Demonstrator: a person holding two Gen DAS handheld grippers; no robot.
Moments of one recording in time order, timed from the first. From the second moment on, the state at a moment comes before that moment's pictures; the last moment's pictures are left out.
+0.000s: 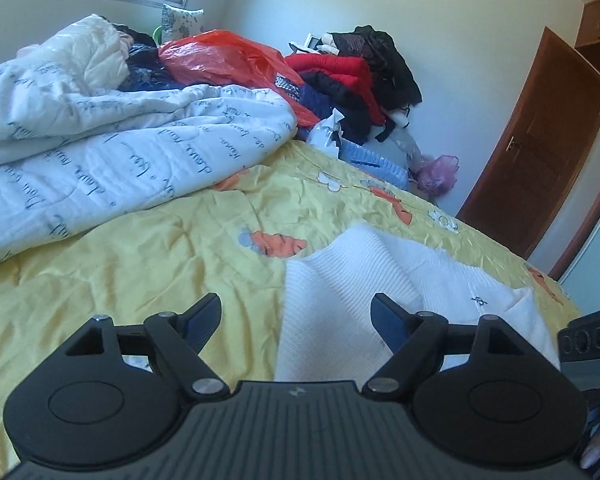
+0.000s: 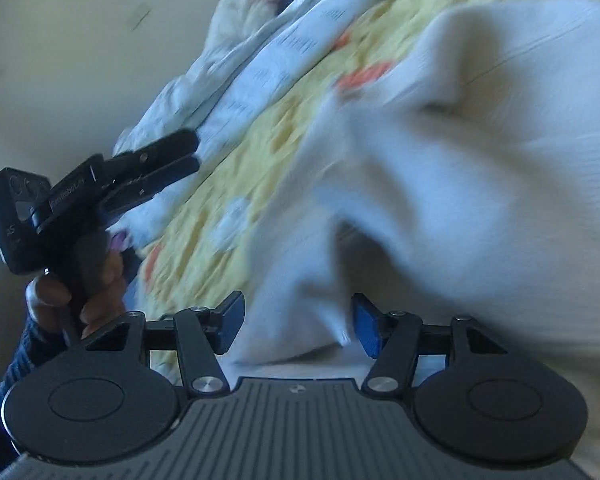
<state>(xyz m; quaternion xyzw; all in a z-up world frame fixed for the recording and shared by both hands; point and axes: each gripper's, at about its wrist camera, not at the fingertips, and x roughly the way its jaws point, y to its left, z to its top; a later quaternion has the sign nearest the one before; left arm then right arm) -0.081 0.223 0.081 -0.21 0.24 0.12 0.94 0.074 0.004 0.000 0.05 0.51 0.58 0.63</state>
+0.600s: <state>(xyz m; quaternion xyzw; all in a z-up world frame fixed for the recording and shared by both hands) -0.110 0.201 0.115 -0.29 0.07 0.04 0.95 0.158 0.023 0.179 0.26 0.37 0.64 0.62</state>
